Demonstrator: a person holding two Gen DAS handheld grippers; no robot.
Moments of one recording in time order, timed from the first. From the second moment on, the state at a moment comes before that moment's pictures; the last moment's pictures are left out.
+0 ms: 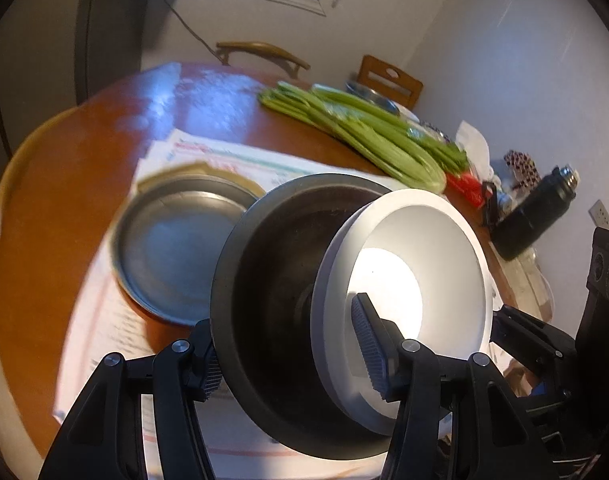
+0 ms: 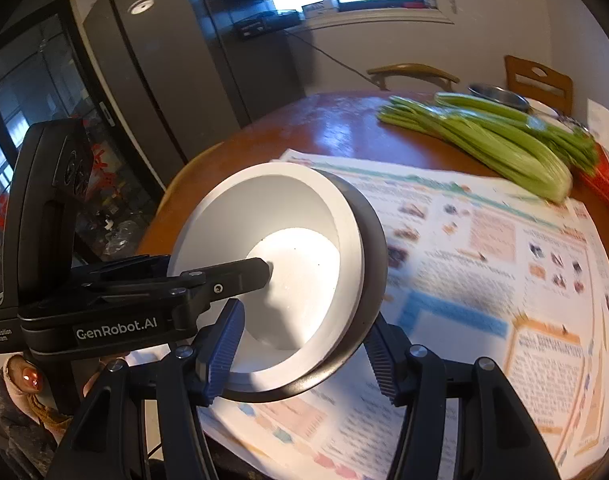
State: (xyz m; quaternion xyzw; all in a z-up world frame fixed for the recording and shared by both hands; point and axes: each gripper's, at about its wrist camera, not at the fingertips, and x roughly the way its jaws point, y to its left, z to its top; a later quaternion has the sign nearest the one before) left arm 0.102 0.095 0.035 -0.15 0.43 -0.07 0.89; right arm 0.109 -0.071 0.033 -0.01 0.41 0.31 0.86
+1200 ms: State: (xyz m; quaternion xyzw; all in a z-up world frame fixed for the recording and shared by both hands) left arm 0.160 0.168 0.000 -0.17 0.44 -0.04 0.88; right arm 0.182 0.008 0.007 -0.02 0.43 0.33 0.84
